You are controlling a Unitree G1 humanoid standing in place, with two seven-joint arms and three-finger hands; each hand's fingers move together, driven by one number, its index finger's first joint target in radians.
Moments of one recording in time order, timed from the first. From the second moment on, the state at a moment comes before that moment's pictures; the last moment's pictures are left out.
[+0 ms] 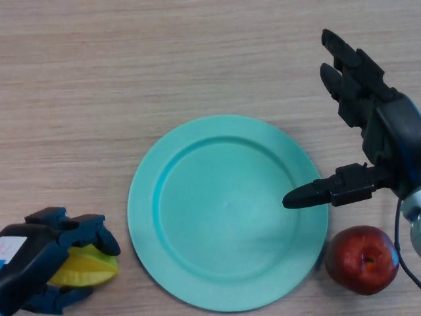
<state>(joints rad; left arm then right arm) 0.19 0.30 0.33 -0.14 0.69 -0.59 -0.38 -0.19 -0.23 0.00 -0.37 0.00 0.25 0.22</state>
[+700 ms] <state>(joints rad) 0.03 0.31 0.13 -0.26 0.77 -0.62 -0.39 -0.18 -0.24 0.00 -0.43 0.01 0.28 0.22</state>
